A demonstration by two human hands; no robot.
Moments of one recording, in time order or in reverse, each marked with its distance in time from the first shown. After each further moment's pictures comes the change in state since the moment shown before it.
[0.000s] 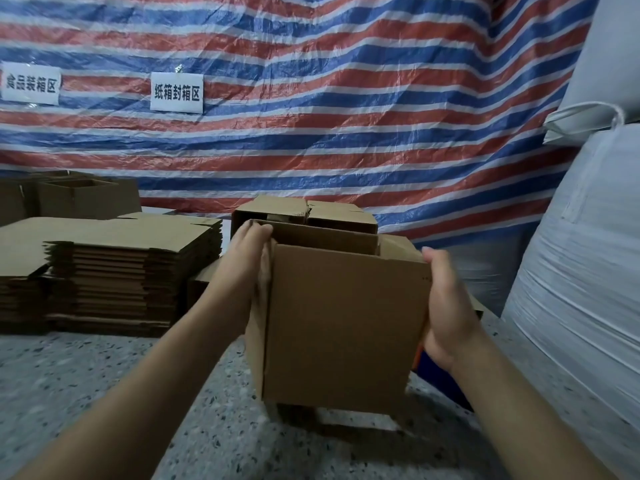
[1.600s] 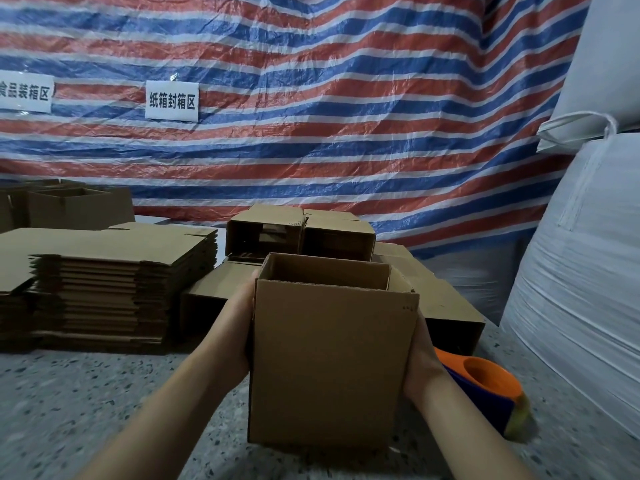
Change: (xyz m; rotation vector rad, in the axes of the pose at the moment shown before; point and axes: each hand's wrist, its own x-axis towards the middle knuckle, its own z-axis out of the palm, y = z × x) left_hand -0.008 -0.033 -0.005 -0.152 -0.205 -0.090; right_hand 0.018 0.064 0.003 0.371 0.246 0.319
